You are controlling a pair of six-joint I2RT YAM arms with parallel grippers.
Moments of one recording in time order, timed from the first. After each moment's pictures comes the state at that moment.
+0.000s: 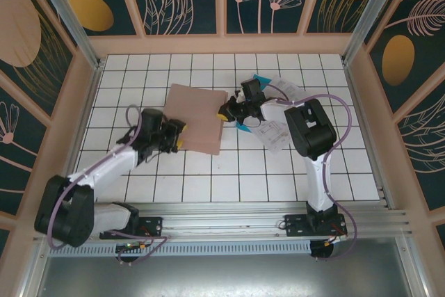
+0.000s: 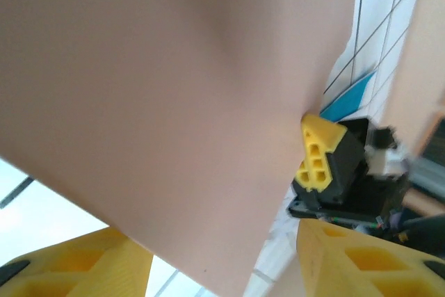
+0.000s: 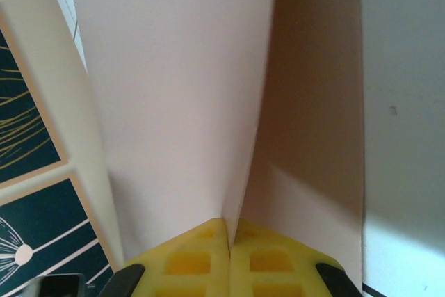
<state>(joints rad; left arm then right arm) -0.37 1.30 0.72 -0.22 0.27 -1.48 0.48 2.14 1.34 0.00 -0.70 1.09</state>
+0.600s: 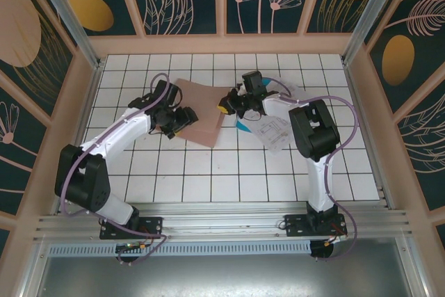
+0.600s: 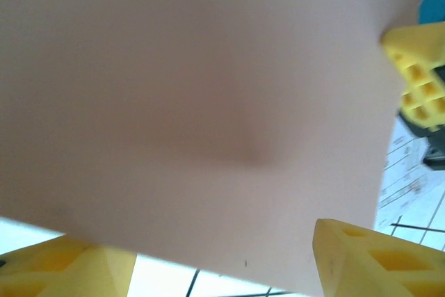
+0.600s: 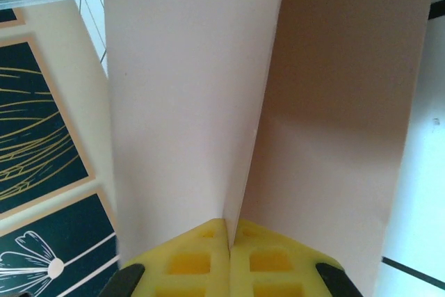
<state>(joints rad) -0.41 1.53 1.14 -0.72 0.23 -0.92 0.47 2.11 1.41 -0.06 -0.68 1.15</state>
